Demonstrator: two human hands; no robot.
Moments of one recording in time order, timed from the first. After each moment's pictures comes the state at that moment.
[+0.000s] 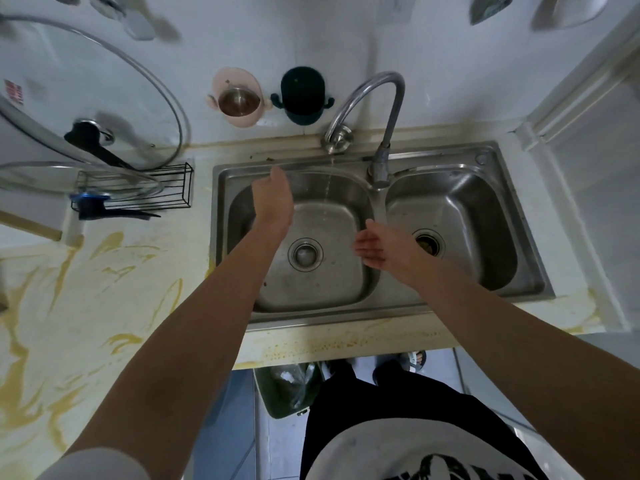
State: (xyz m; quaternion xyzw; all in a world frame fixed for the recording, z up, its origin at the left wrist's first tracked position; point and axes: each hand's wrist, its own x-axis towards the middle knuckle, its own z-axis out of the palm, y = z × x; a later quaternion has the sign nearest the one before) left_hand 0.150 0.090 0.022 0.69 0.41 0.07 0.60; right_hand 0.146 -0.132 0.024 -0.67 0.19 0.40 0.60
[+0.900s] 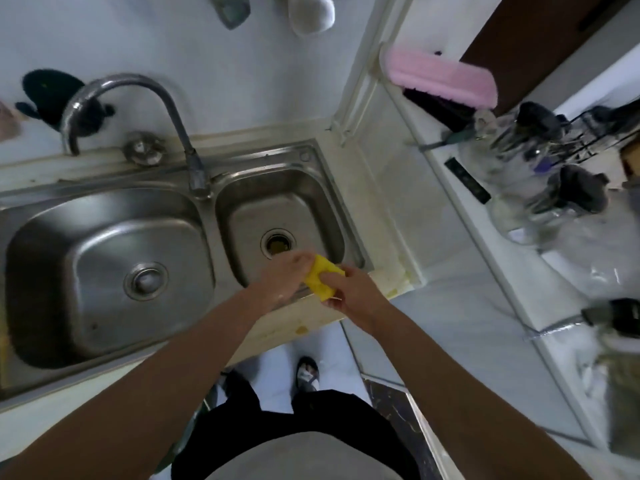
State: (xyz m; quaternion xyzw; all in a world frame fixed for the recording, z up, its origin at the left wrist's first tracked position) left_hand 0.123 -0.235 0.017 0.76 0.10 -0.30 0.57; right_hand 0.098 -0.404 0.016 -0.65 0.24 0.29 0.66
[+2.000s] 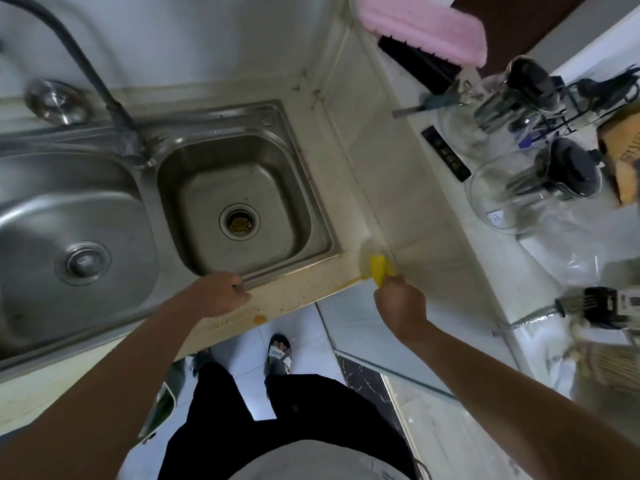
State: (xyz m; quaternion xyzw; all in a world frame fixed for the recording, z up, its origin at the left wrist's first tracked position) left_hand 0.107 -0.217 -0.078 0.87 -0.02 -0.43 0.24; right_hand 0.073 -0.585 -0.065 -0.97 0.00 0.18 -0.17
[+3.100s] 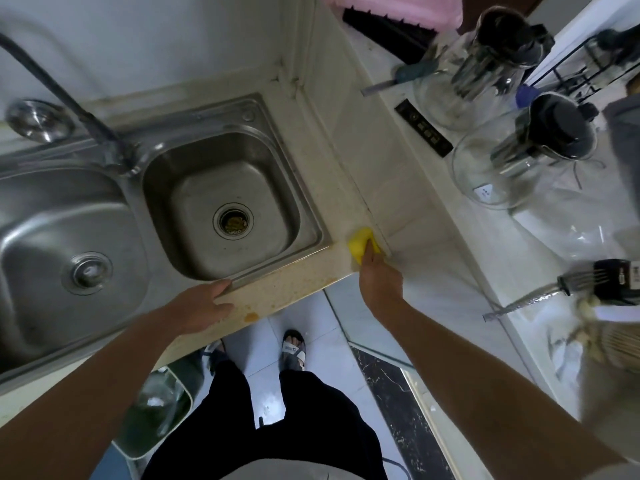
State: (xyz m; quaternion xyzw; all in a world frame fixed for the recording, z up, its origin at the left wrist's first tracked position) left_hand 0.089 -0.208 -0.095 0.86 0.01 -0.45 0.24; right_hand 0.095 -0.573 -0.096 -0.96 0.09 0.24 -0.07
